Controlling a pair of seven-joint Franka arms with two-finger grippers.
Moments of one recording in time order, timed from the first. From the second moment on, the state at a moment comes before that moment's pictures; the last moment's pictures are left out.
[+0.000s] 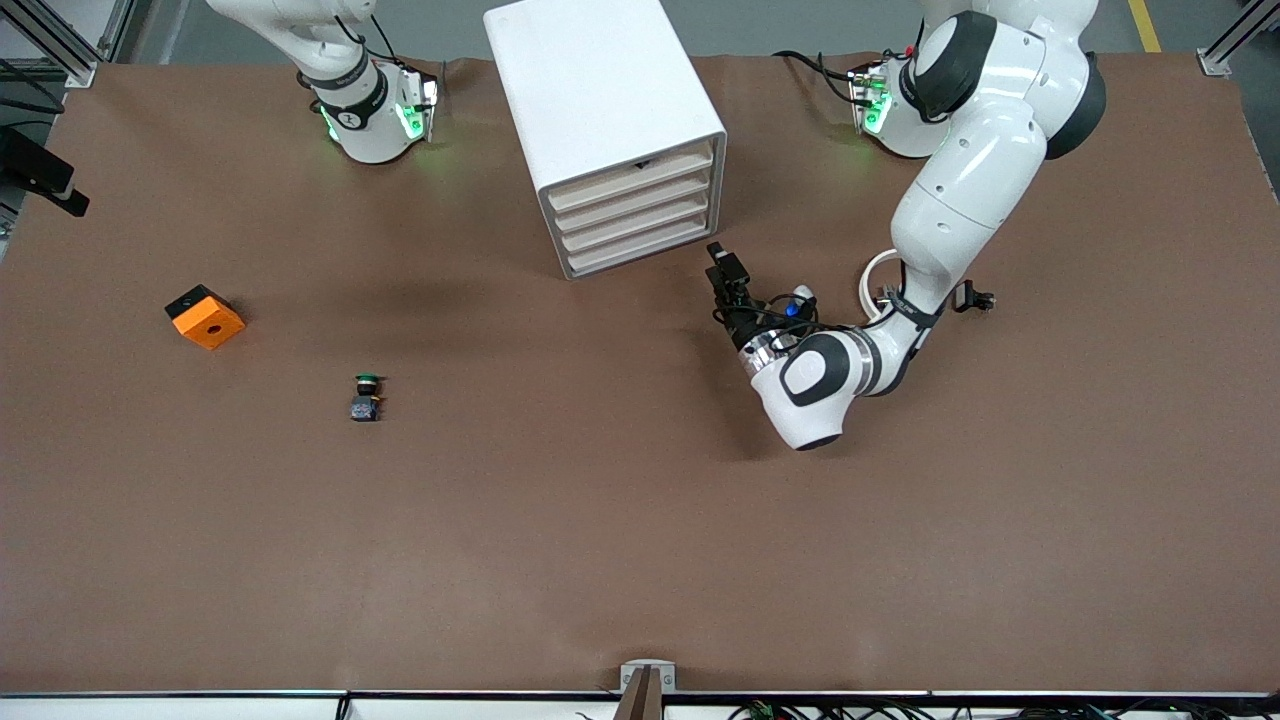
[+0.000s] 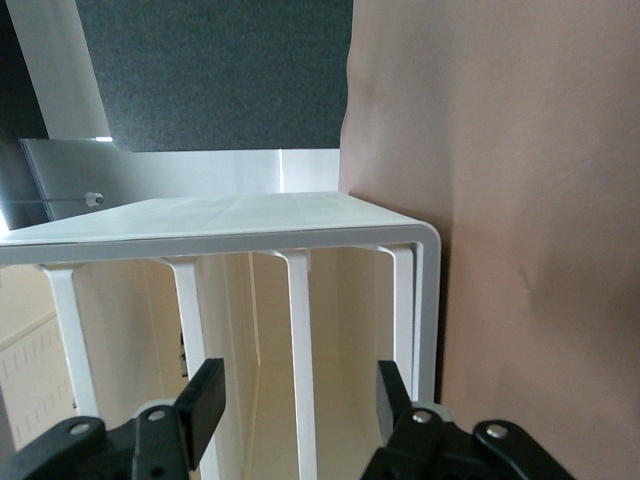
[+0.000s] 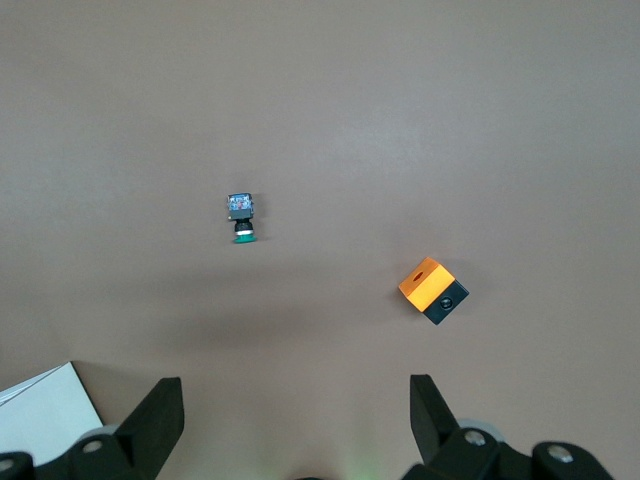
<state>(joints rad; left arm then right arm) -0.23 1.02 -0.31 -1.45 -0.72 1.35 -2.20 -0.07 -0.14 -0.06 -1.61 0.00 1.48 -0.05</state>
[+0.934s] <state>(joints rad) -0.40 1.03 -0.31 -1.46 -0.74 1.33 -2.20 -0.07 -0.14 -0.06 -1.61 0.00 1.48 -0.05</state>
